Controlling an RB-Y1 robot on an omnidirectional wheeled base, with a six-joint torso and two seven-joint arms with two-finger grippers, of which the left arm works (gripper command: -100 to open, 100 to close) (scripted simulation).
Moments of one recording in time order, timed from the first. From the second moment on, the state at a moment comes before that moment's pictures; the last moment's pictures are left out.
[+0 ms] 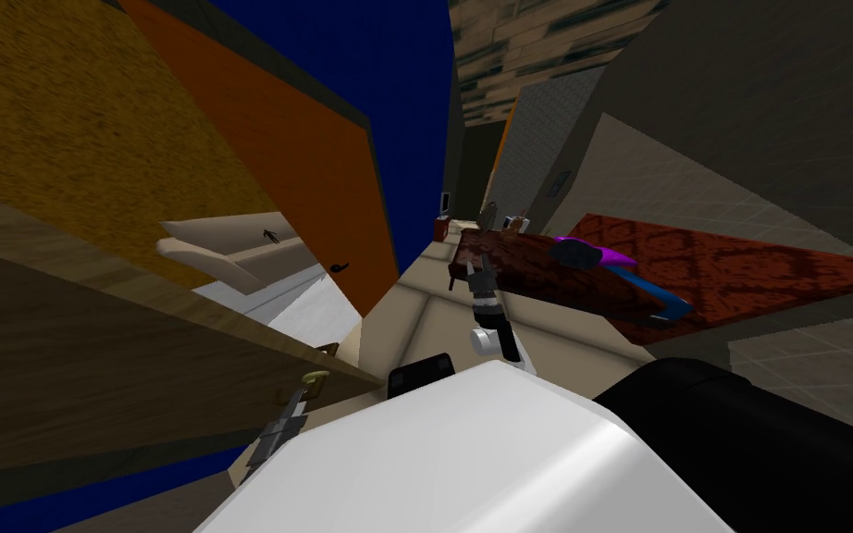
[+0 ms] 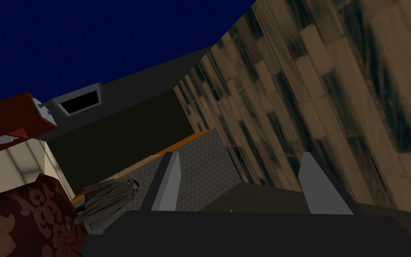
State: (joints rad) arm 0.32 0.43 0.13 -0.53 -0.15 -1.39 0.48
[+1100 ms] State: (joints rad) arm 0.26 0.44 0.11 -0.29 -0.19 -1.60 0.45
